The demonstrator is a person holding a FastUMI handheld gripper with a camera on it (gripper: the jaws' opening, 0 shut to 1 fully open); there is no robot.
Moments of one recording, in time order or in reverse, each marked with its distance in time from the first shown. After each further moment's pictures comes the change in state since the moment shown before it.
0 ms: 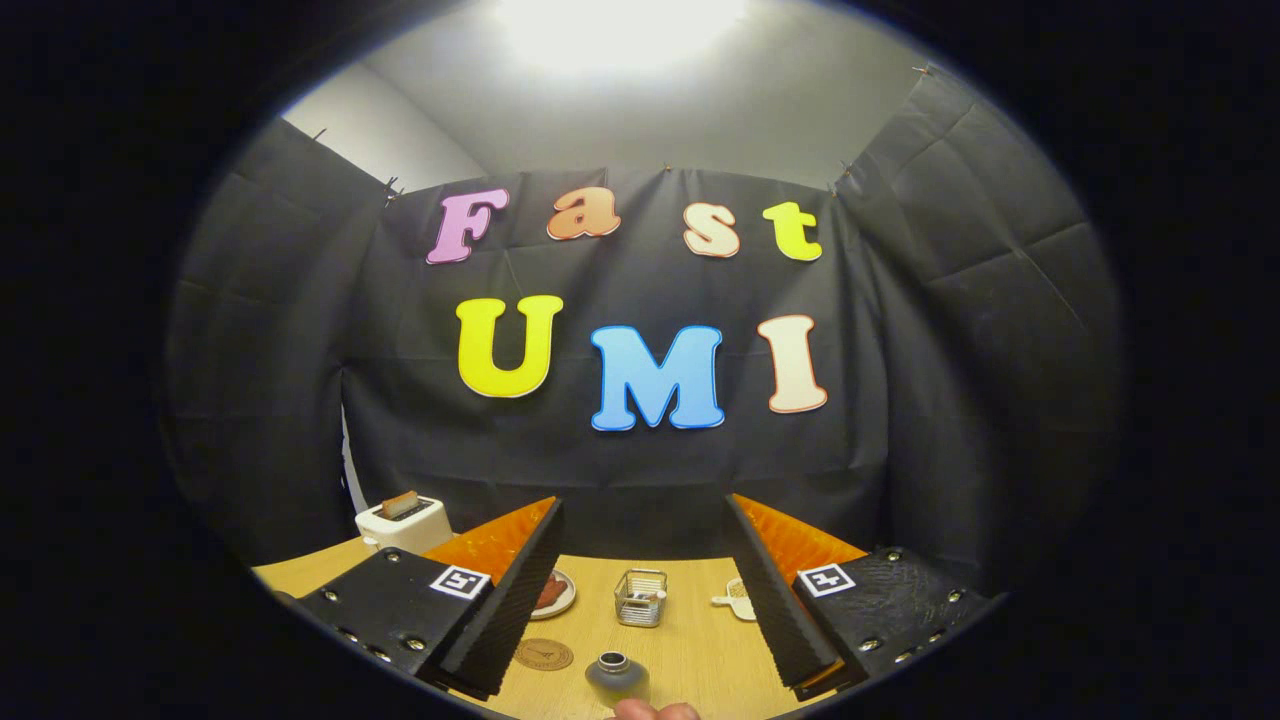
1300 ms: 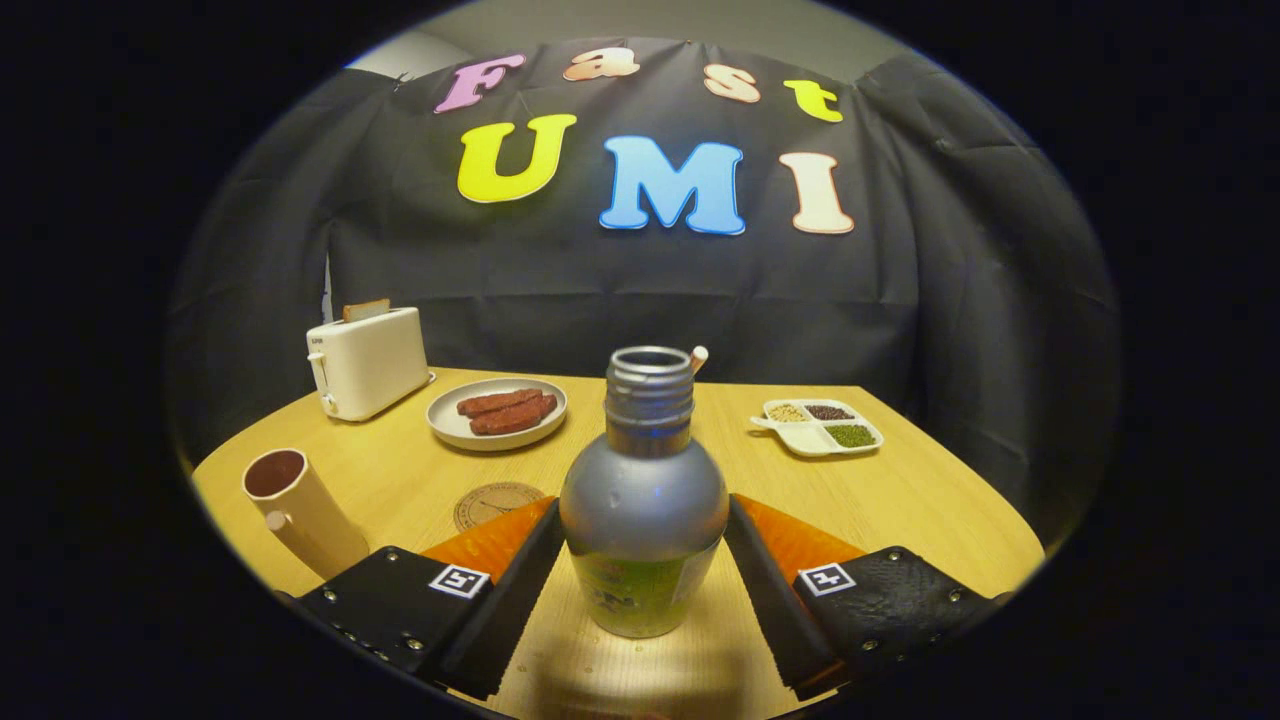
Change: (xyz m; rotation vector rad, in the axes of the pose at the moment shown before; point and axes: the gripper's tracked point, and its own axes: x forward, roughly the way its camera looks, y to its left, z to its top) arm 0.026 0.022 -0.279 -0.036 0.380 -0.025
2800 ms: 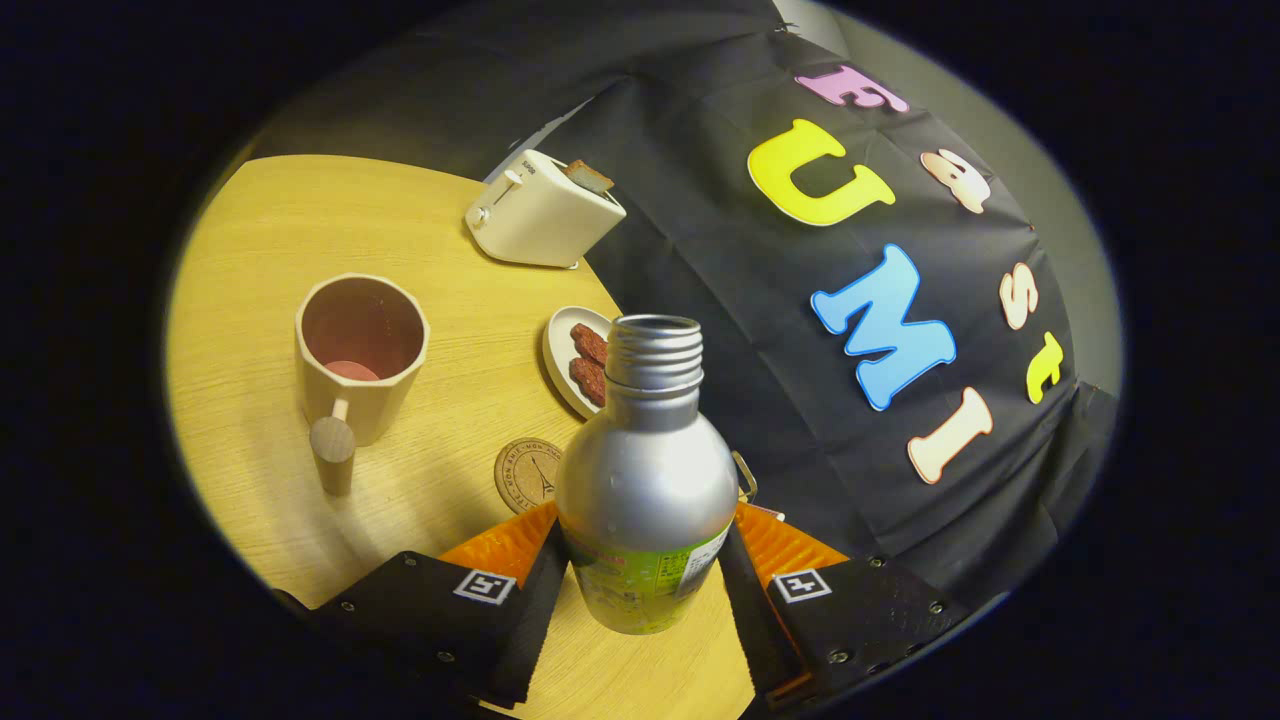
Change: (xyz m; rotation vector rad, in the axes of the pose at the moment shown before) arm -0.015 0.098 0.058 -0.975 0.049 0.117
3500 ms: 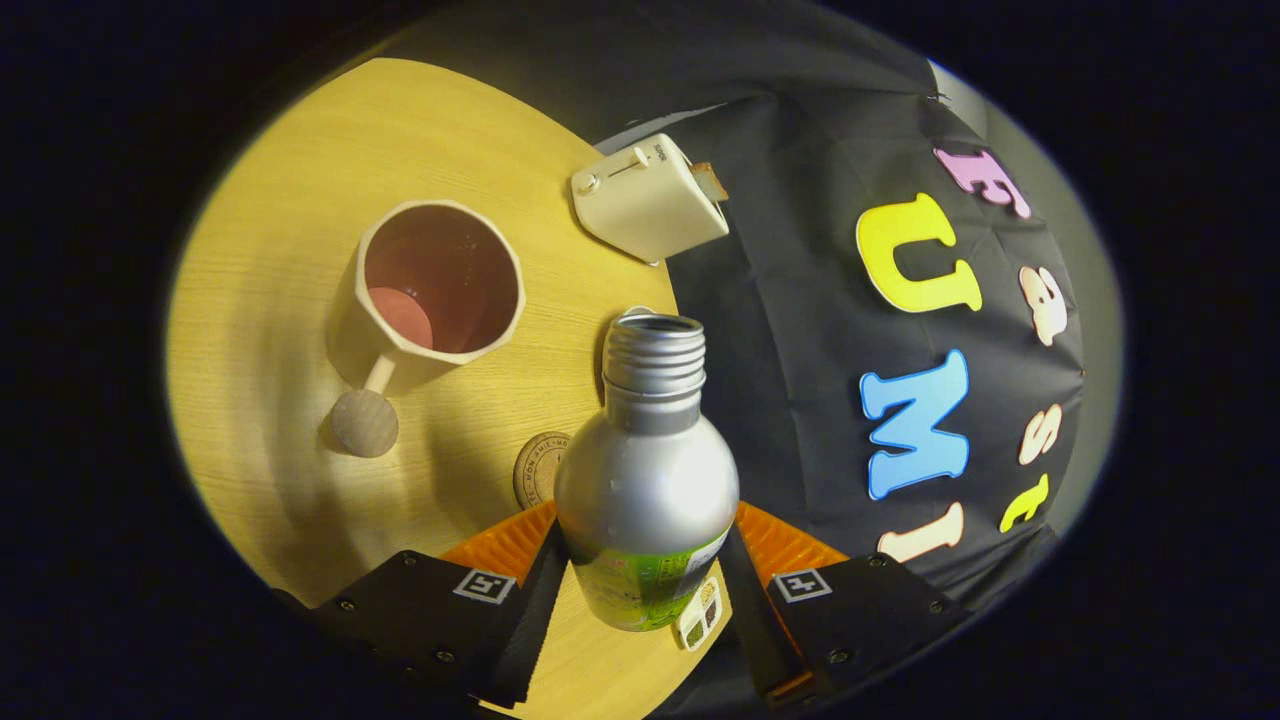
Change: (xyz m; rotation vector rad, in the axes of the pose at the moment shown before) arm 0.008 0.027 0.021 -0.386 -0.012 0.049
